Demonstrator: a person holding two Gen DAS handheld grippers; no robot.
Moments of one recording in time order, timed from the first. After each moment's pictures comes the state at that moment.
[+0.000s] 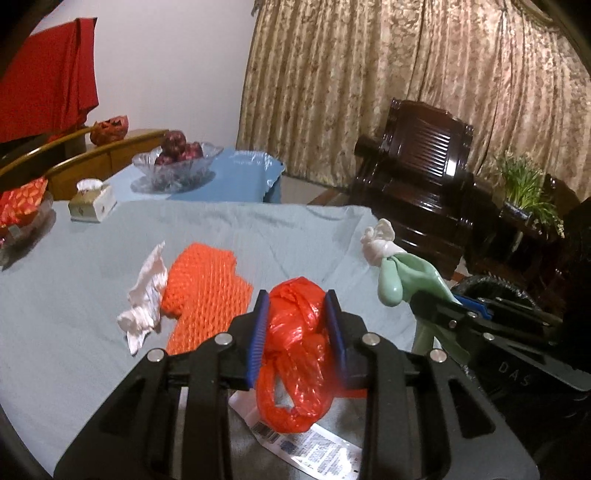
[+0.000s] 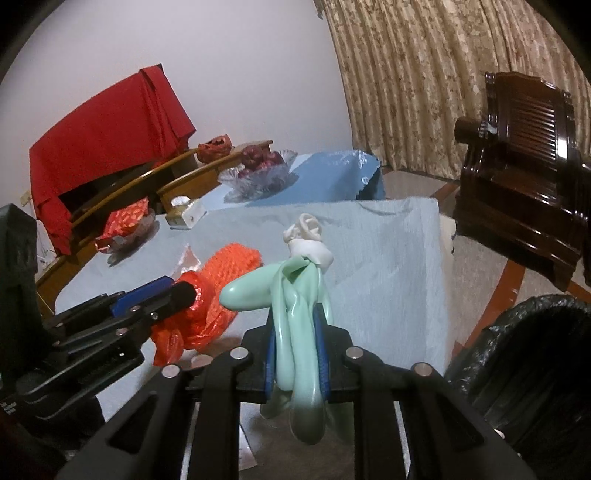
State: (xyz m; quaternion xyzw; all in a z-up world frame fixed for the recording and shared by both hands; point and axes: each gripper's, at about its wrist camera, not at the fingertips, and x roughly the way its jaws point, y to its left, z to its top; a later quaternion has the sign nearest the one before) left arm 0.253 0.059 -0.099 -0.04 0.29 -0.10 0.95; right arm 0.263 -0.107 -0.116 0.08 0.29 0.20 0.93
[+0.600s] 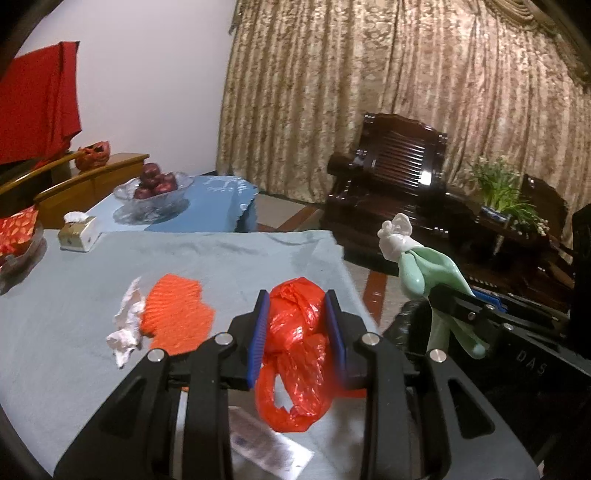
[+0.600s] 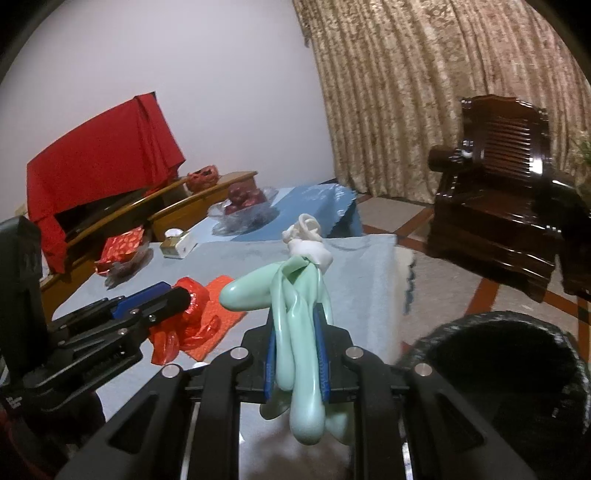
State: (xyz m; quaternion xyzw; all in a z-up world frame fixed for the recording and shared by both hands) left arm 0.221 0.015 -0.056 -0.03 0.26 -0.15 0.96; right arm 0.209 -0.168 -0.070 0.08 0.25 0.15 0.95
